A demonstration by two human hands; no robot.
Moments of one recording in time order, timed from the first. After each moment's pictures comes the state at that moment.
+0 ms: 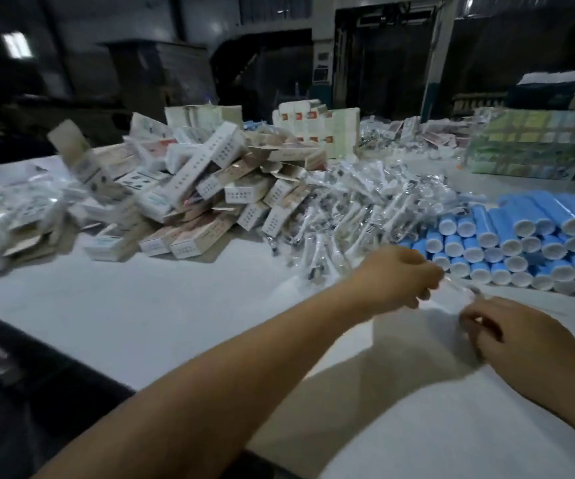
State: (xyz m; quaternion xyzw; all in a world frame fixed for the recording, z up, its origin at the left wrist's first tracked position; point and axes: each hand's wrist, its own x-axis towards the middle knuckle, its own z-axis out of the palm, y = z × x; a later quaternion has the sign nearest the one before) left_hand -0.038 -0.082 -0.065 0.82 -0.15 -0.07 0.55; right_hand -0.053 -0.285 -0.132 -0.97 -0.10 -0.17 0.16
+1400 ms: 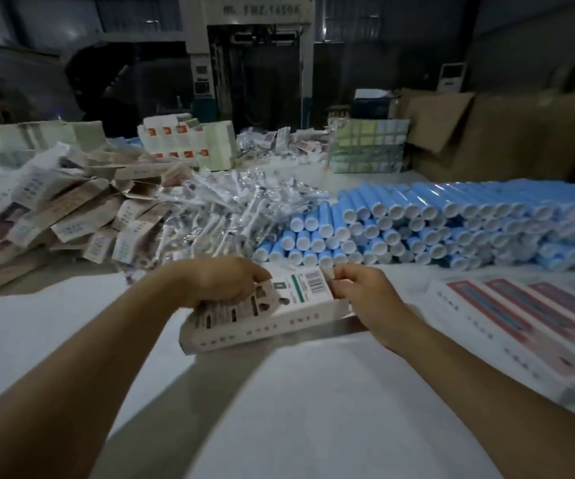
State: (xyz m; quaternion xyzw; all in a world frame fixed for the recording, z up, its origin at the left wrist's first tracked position) left_hand -0.026 -0.080 -0.035 0.94 -0.17 -0.21 0.20; right_hand -0.056 -0.283 -0.101 -0.80 0.03 -0.08 0.59
